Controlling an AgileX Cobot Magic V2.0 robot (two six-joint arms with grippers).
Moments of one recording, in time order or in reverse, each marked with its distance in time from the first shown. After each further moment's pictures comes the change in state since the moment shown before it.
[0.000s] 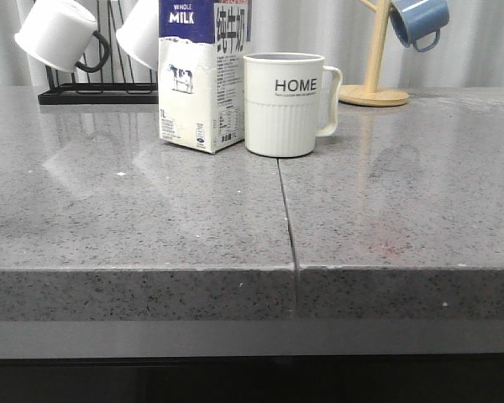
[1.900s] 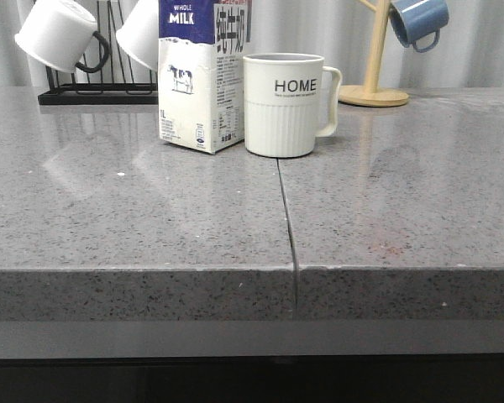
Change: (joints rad) left arm 0.238 -0.913 0.628 0.067 0.229 0.002; right arm 0.000 0.000 0.000 0.000 0.002 0.000
